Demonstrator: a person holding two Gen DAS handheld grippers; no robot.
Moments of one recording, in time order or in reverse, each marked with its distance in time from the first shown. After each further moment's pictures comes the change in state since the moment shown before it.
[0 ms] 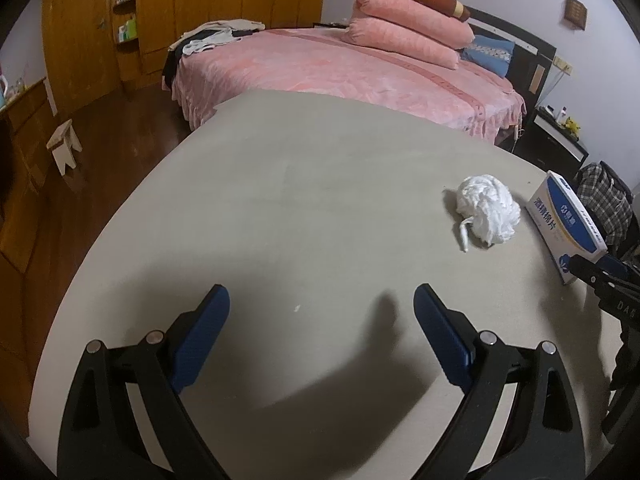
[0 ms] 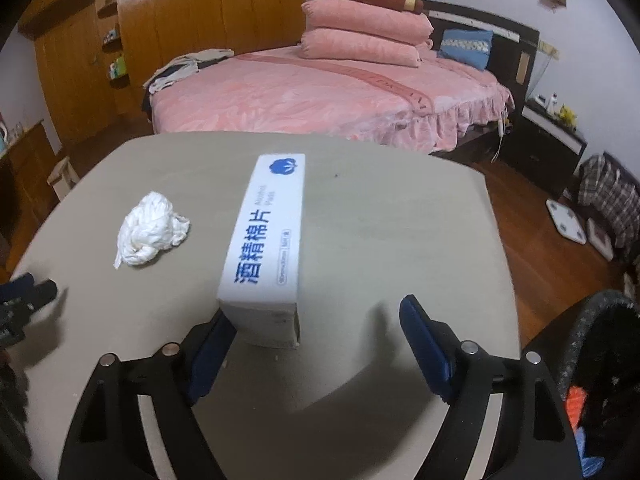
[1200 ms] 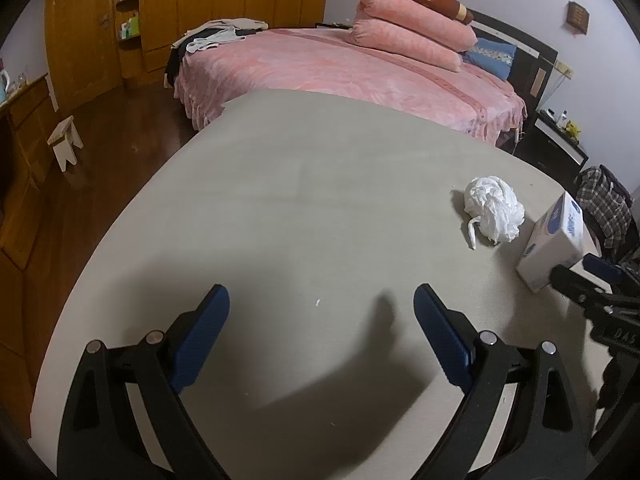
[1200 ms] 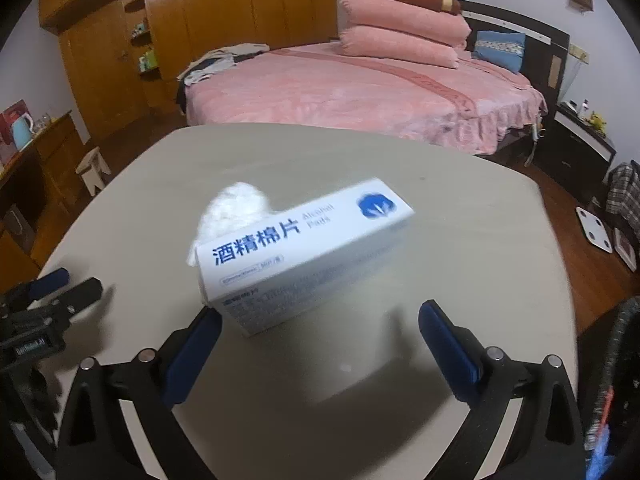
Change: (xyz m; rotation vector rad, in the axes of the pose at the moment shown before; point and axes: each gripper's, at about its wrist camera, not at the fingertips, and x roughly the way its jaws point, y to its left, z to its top) left arm -0.004 0.015 -0.005 -0.015 0.003 -0.005; right arm -0.008 0.049 -0.005 -0.057 0.016 0.080
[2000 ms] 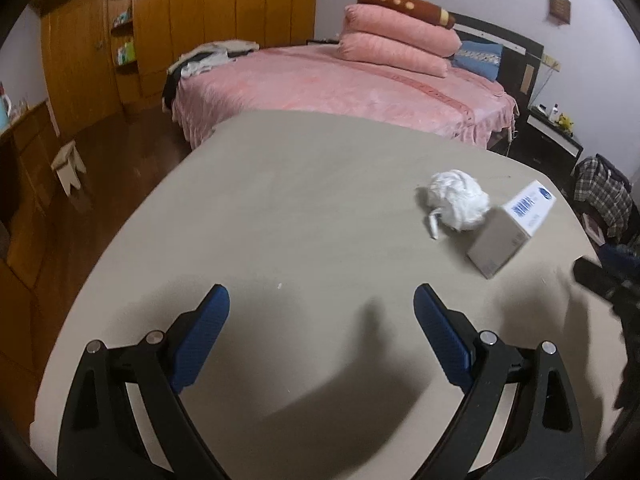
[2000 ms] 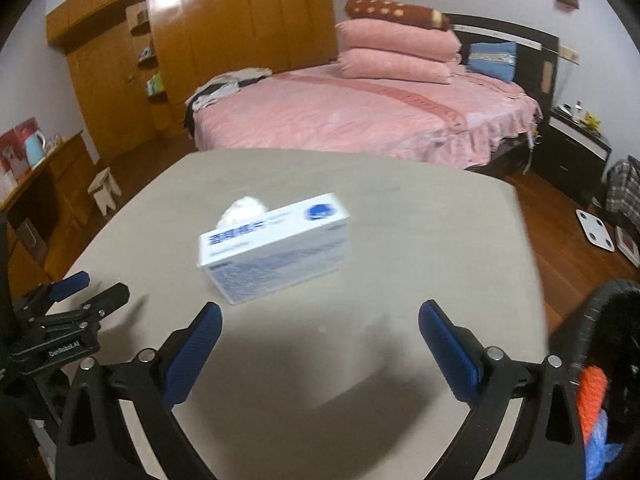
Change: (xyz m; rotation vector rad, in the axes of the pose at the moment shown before) left arm -0.021 -0.031 -0.009 0.047 -0.060 0.018; right arm -0.031 -0.011 -0.008 0.017 -0.080 0.050
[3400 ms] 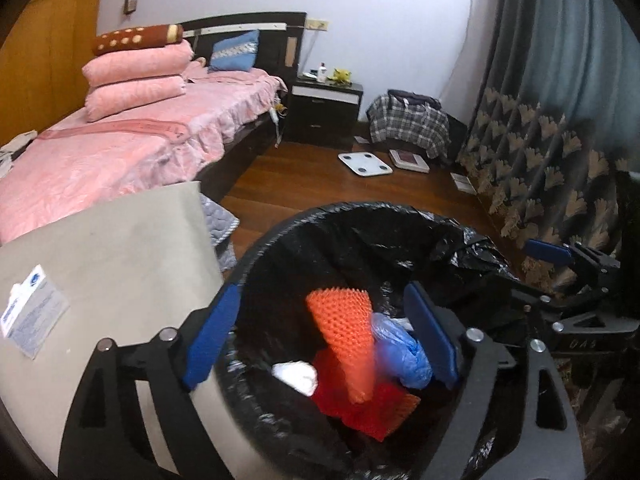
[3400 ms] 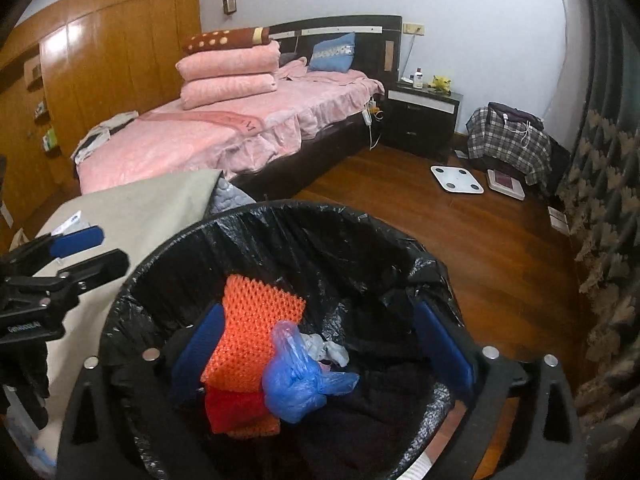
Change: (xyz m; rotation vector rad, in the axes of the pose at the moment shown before) left arm -0.084 -0.386 -0.054 0.446 -0.046 -0.574; right arm -0.222 -0.298 -0.114 0.250 -0.067 -0.346
